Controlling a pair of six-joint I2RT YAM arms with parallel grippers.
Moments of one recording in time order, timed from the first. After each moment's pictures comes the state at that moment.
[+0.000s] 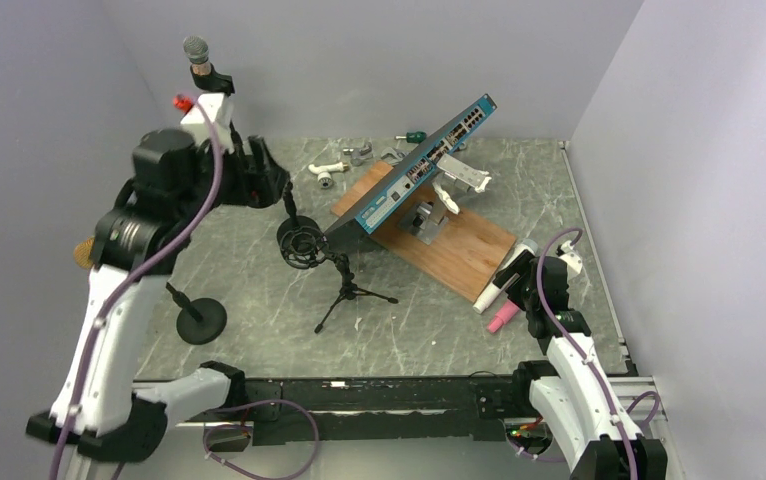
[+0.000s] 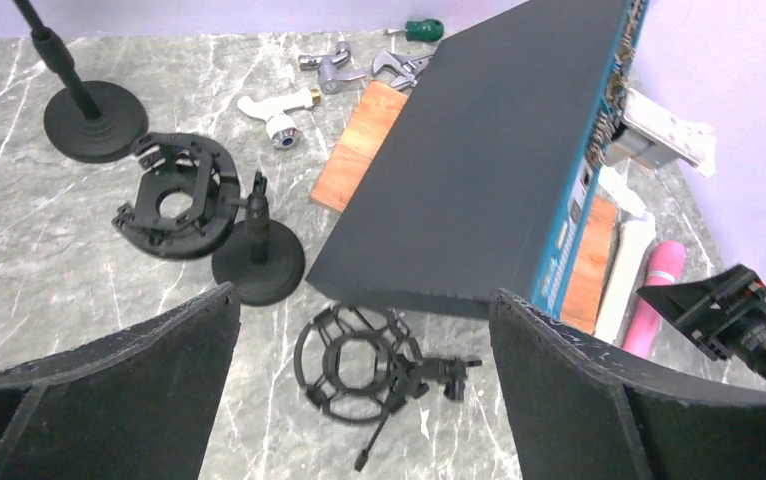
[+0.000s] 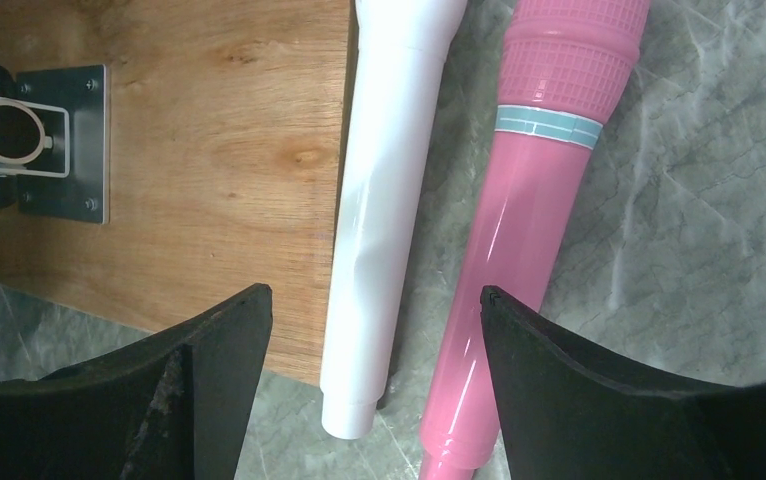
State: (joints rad) left arm -0.32 1.16 1.68 -0.87 0.05 -0.28; right arm 0.01 0.71 0.34 -0.30 0.15 0.68
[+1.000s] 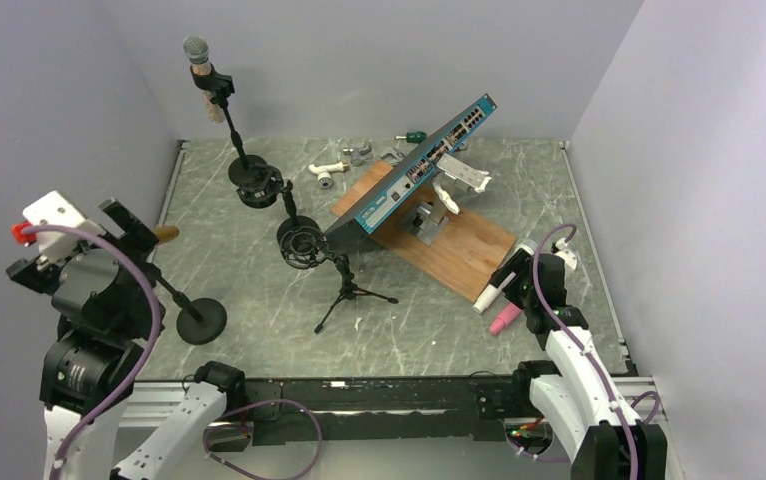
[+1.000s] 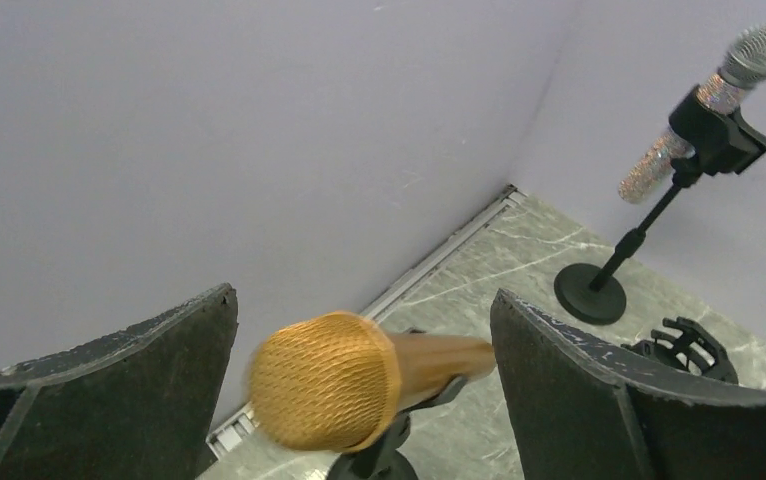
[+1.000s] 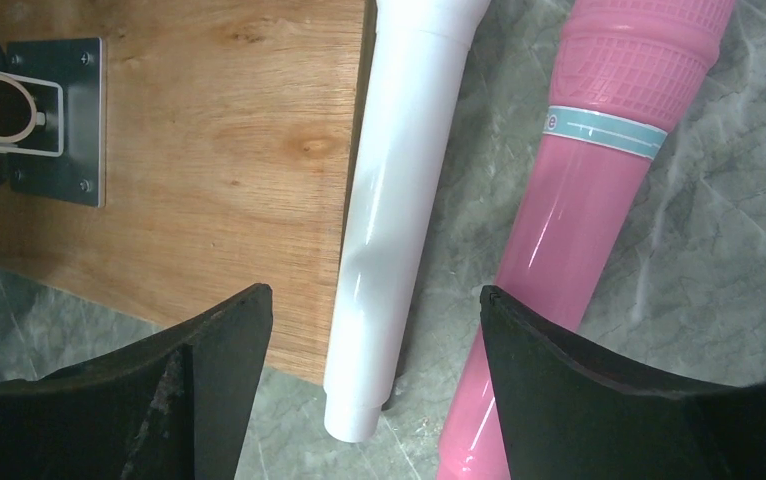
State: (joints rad) left arm -0.32 0.62 1.32 -0.69 -1.08 -0.09; right arm 0.01 0.77 0.34 -0.26 0.11 0.66
